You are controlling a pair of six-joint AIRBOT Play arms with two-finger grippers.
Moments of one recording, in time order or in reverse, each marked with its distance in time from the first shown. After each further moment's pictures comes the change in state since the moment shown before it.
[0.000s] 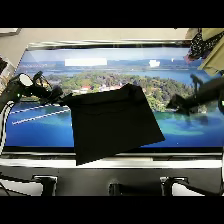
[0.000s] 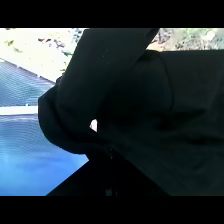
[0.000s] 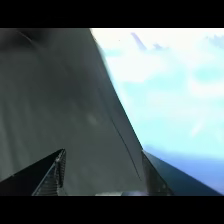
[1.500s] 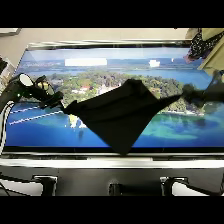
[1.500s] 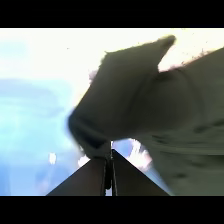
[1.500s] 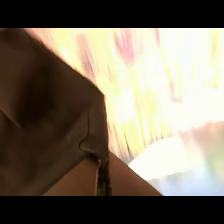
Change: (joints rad) left arm -0.009 0.000 -0.001 0.000 -0.157 0.022; right arm -0.080 -0.033 0.063 0.109 0.408 0.150
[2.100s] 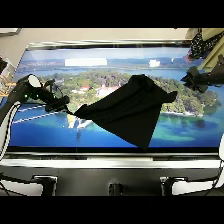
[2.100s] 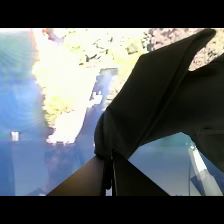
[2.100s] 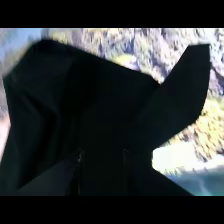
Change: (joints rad) left arm -0.074 -0.003 -0.016 -0.001 -0.061 -0.005; right arm -0.002 -0.211 0.355 0.002 -0.214 0.033
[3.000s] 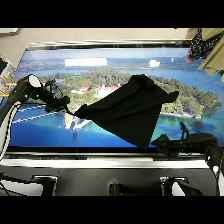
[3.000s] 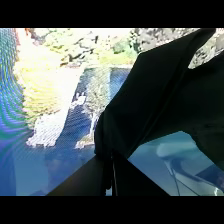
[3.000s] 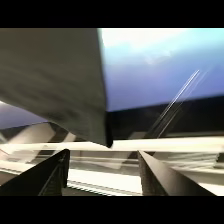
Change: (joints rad) left arm -0.002 0.000 0.000 0.000 -0.004 0.003; right arm 0.000 0.686 -1.281 0.168 -0.003 -0.211
